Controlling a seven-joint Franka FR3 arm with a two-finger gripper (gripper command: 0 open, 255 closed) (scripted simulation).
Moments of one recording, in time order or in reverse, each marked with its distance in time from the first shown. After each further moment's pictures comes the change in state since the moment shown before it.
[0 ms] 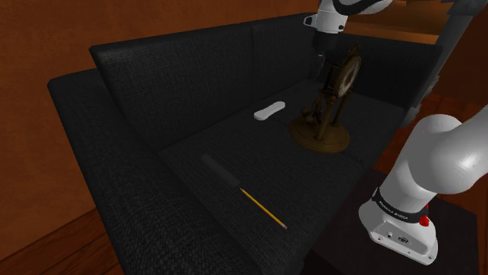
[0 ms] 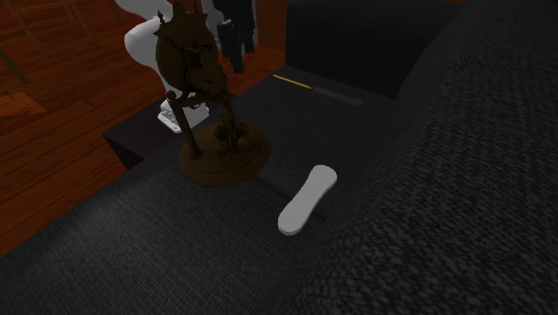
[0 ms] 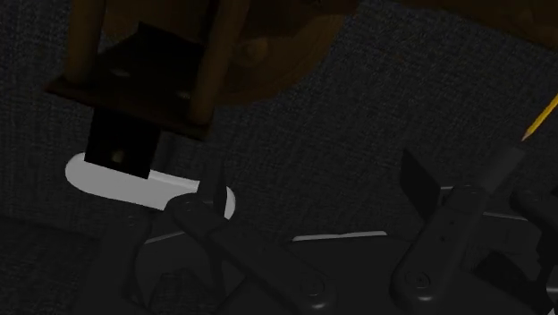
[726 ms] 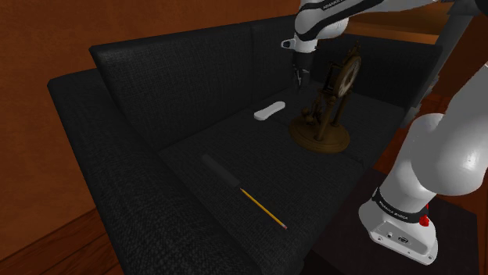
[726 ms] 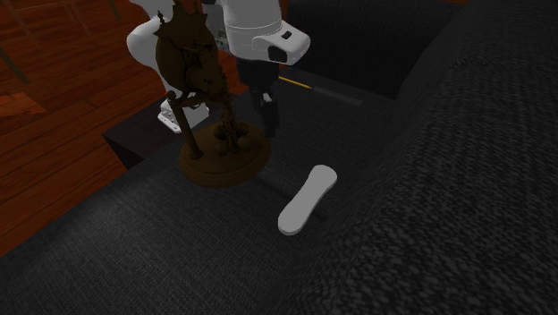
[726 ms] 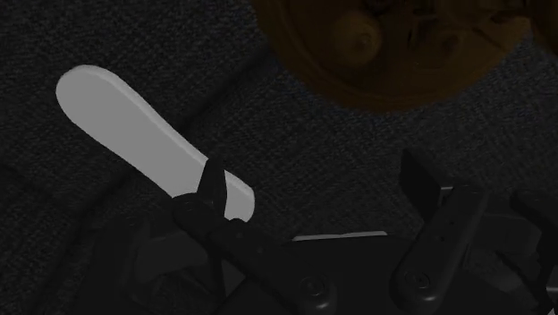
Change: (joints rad) arm 0.116 0.432 -0.239 0.185 0.068 0.178 -0.645
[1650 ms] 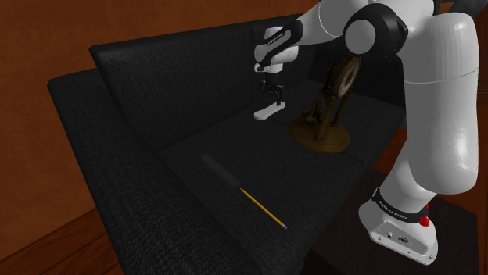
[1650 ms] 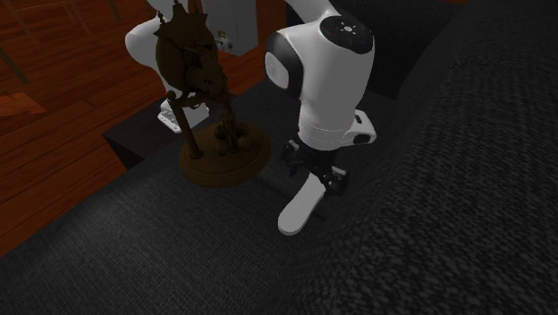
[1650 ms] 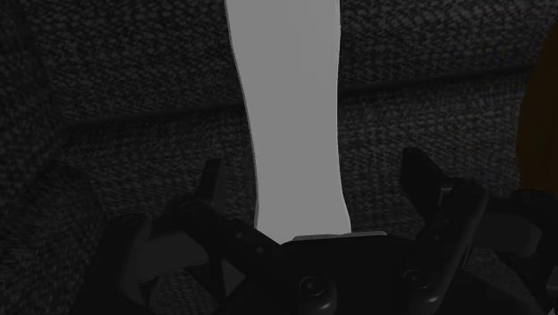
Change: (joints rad) arm -0.082 0.601 0.056 0.427 0.241 0.051 -0.710
